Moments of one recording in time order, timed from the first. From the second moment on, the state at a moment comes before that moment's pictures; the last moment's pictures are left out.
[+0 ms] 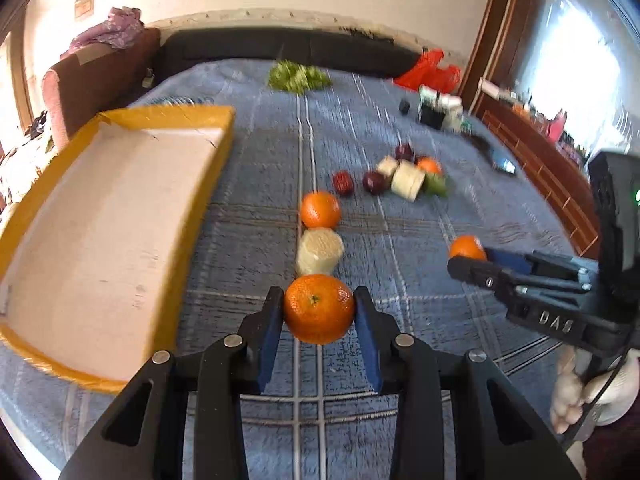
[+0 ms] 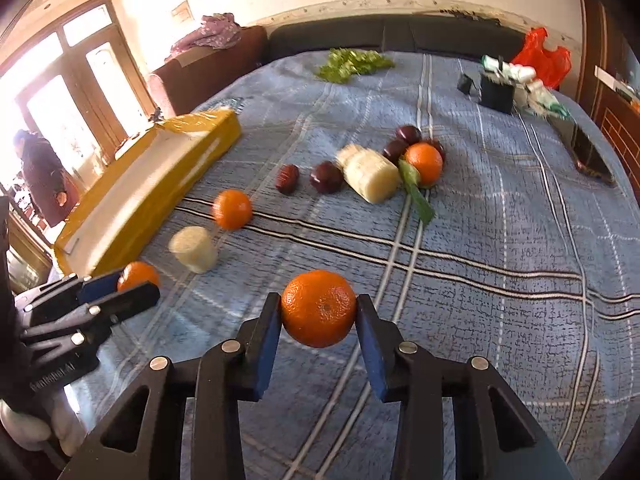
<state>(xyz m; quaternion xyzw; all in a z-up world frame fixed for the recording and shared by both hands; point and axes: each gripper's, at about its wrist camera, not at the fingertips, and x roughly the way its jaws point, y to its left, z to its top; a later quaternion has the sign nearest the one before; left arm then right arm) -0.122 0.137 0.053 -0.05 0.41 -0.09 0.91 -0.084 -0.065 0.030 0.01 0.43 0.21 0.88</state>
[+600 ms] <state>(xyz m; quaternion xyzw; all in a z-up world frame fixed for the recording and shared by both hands) -0.109 0.314 0.092 -0.04 0.39 0.11 0.91 -0.101 0.116 0.100 -0.02 0.40 0.39 0.83</state>
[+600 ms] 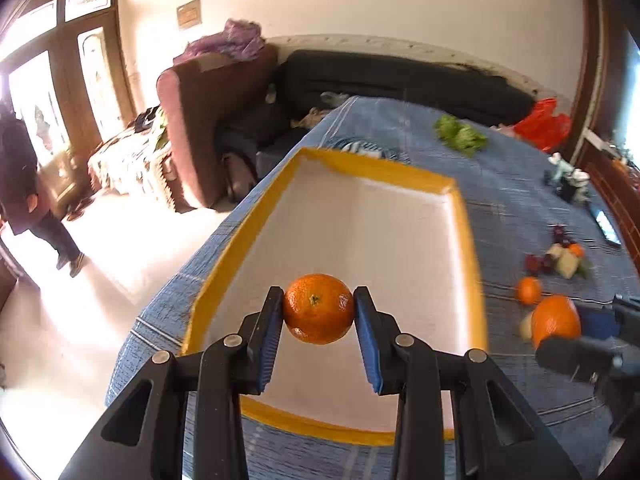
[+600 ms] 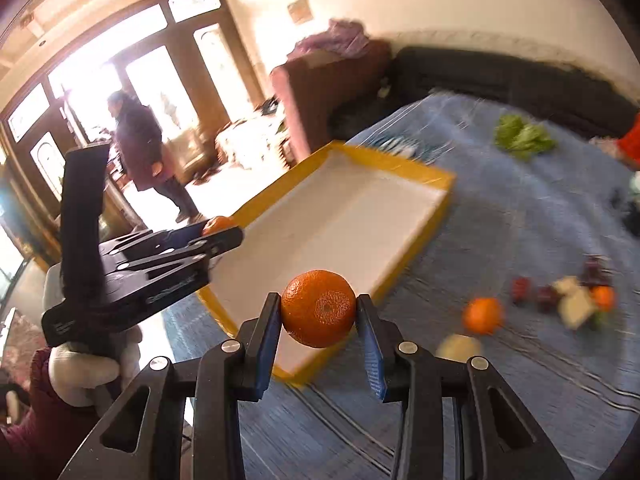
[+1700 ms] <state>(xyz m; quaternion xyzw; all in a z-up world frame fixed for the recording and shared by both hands) -0.156 0.305 0.106 -0.13 0.35 0.09 0.93 -0.071 0.042 0.092 0.04 0.39 0.31 0.86</state>
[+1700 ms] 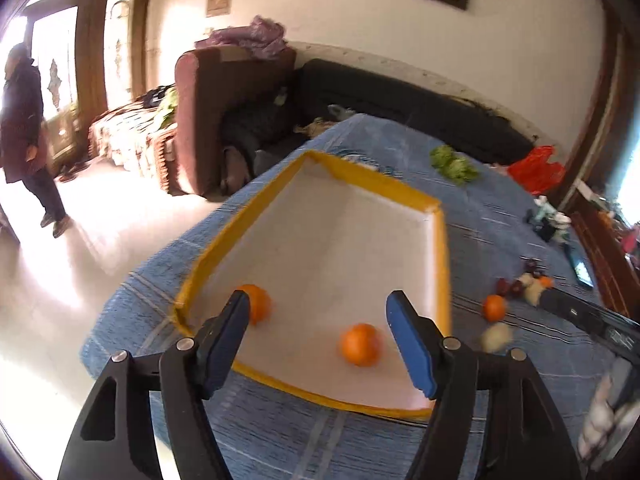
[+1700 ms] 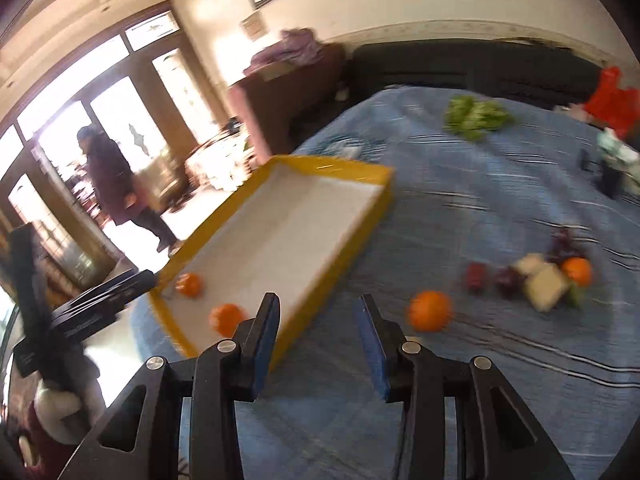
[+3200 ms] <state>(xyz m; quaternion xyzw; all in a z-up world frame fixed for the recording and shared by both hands) -0.064 0.122 0.020 -0.01 0.45 -0.10 0.89 -0.032 -0.044 0.040 0.11 0.44 0.24 0.86</state>
